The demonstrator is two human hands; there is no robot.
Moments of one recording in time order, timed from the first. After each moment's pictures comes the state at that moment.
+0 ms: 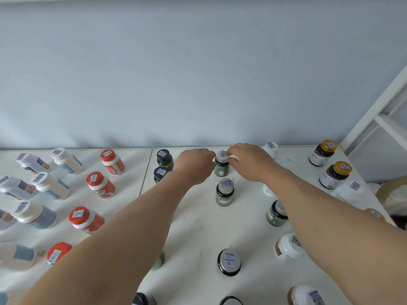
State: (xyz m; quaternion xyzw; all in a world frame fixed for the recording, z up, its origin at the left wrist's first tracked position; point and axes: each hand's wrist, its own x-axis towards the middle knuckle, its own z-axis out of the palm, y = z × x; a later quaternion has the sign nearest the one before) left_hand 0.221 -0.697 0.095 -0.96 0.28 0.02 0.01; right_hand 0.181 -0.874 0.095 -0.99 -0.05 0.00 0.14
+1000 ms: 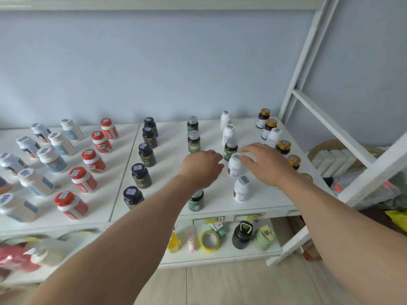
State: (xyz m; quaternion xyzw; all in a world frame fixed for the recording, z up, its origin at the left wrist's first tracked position) left_hand -0.054 -0.703 0.116 -0.93 0.35 -0.07 -0.06; right_hand -0.131 -0.887 0.138 -0.98 0.06 -0.07 0.19
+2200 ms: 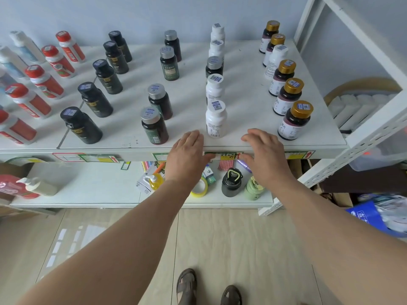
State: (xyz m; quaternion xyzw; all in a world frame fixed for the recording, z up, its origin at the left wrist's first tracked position) left_hand -0.156 -0.752 -0.052 -0.96 0.22 -0.09 -0.13; right_hand -0.211 -0.956 -0.051 -0.98 0.03 -0.11 0.17
